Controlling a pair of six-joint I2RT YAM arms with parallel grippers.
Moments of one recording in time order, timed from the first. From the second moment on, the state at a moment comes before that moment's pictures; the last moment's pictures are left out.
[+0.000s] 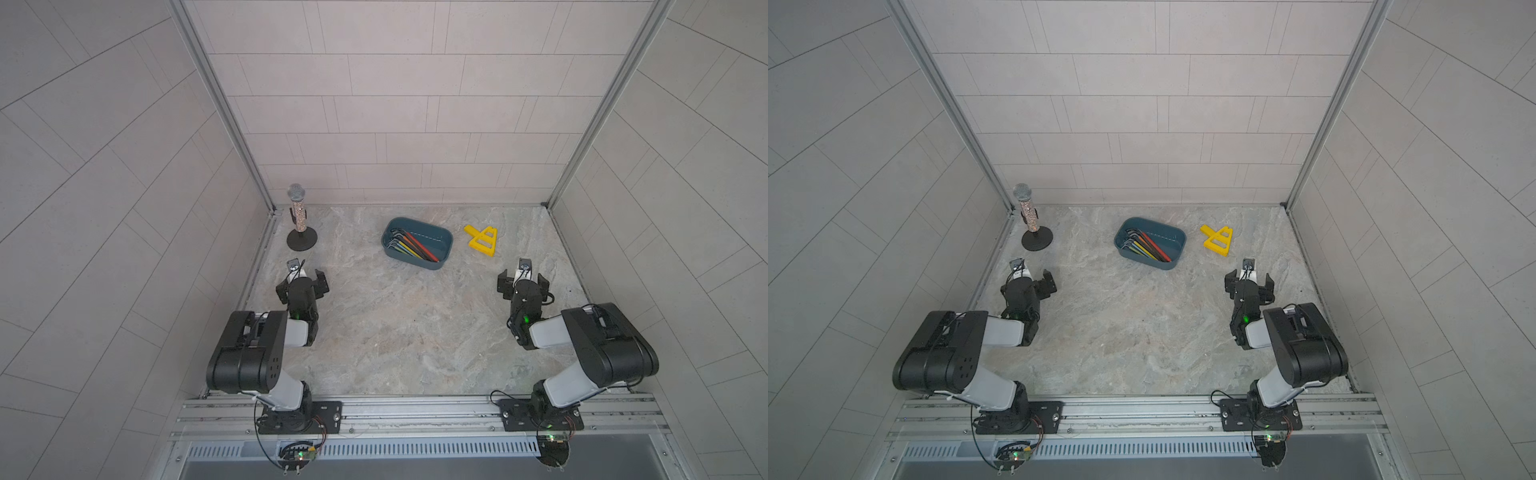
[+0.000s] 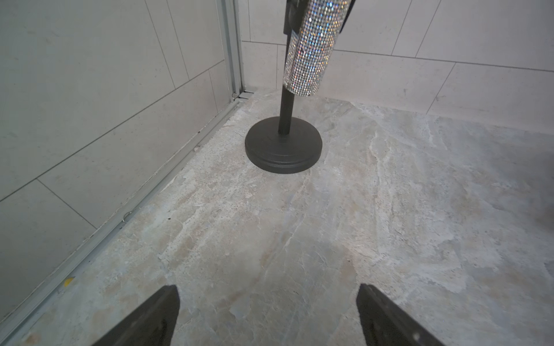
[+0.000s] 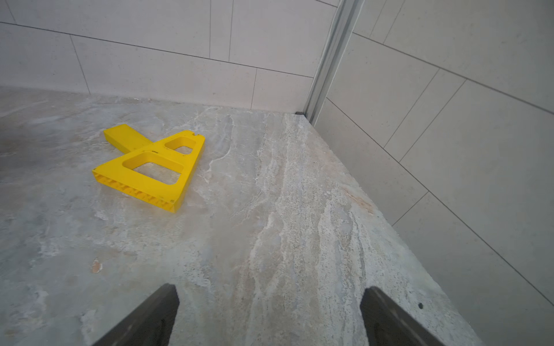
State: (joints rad) left arm 0.00 1.55 0.33 0.84 -0.33 -0.11; right arm 0.06 1.57 0.28 1.00 0.48 -0.04
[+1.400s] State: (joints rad) left arm 0.00 1.56 0.39 0.77 -0.14 -0.04; right arm 0.05 1.57 0.35 0.91 0.44 0.01
